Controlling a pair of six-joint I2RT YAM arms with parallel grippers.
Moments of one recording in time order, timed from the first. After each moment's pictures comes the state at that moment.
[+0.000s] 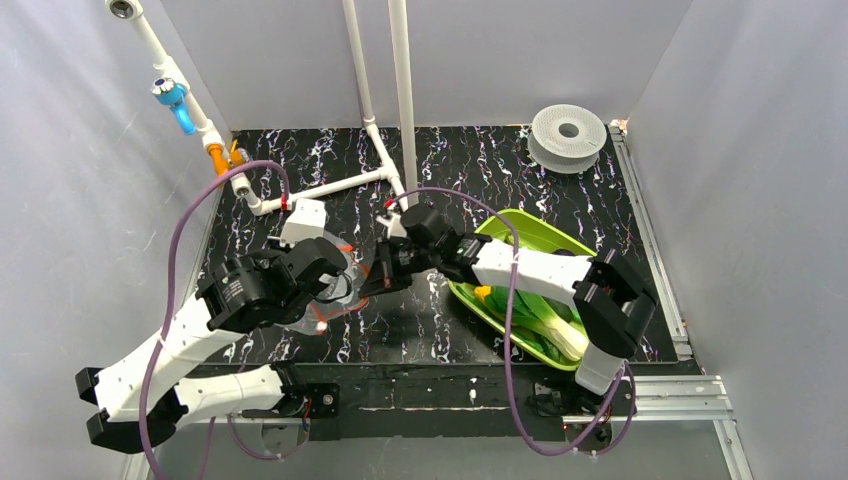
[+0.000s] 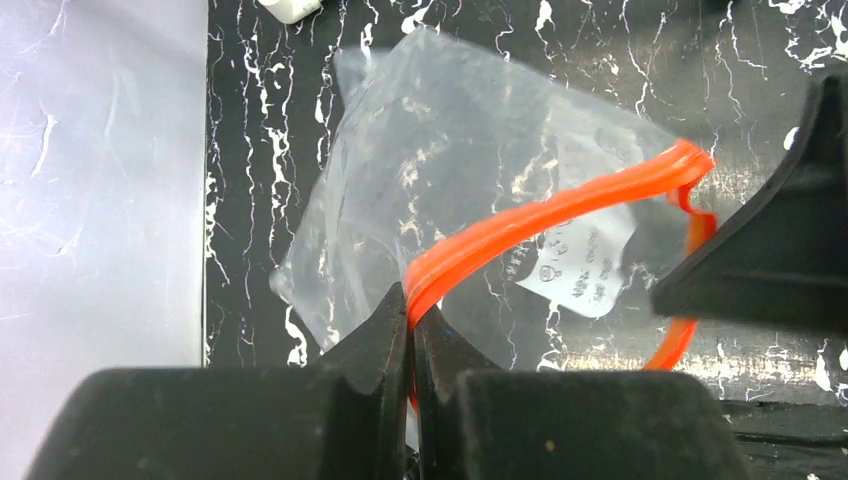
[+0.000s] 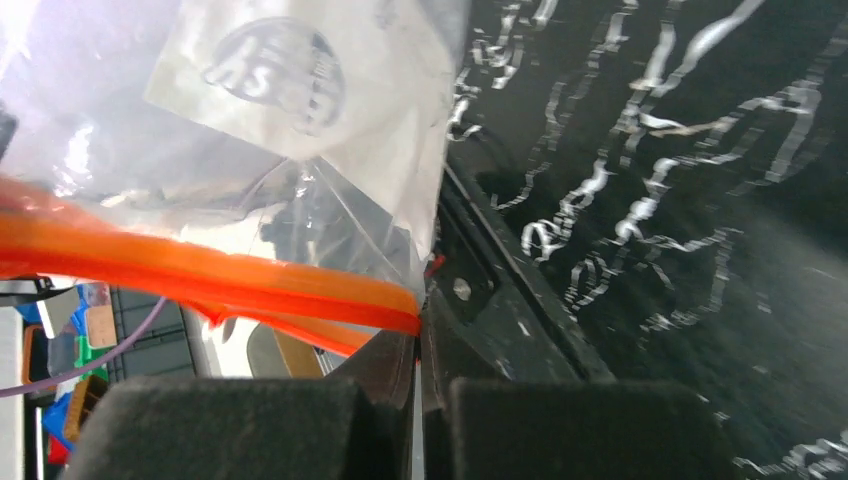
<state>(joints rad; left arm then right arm) -1.00 0.94 1.30 -1.43 -0.87 -0.56 1.04 1.71 1.22 -0.01 -0.49 0.96</state>
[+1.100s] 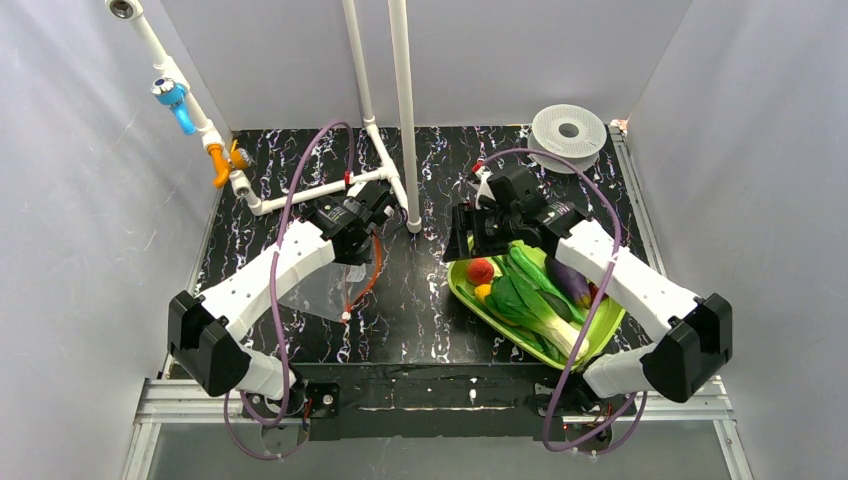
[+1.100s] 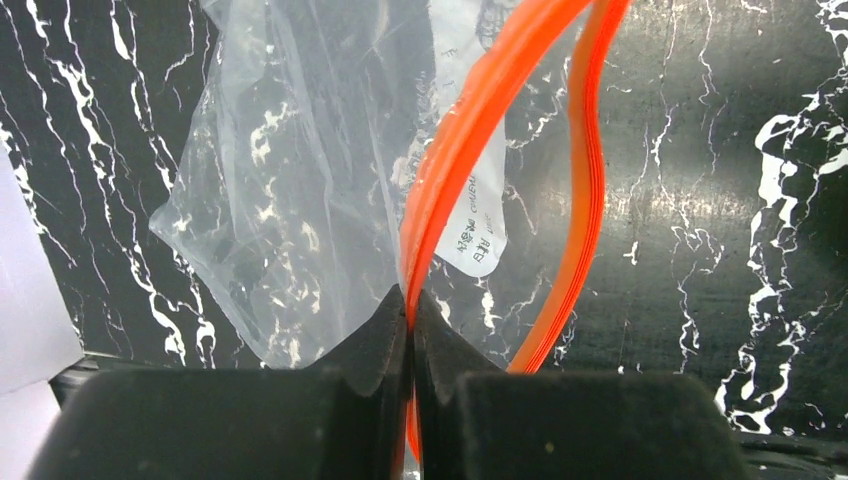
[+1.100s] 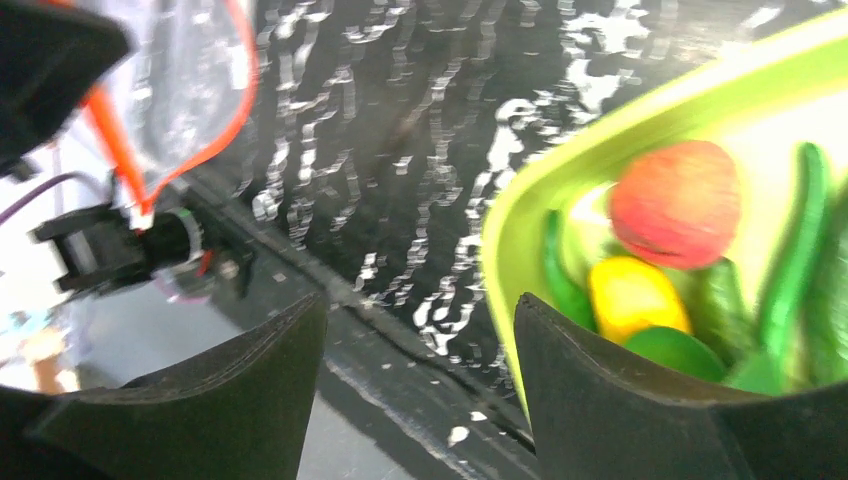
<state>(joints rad) -0.69 1.42 1.32 -1.17 -0.49 -0.50 0.67 1.38 1.26 -0.73 -0.35 0.47</state>
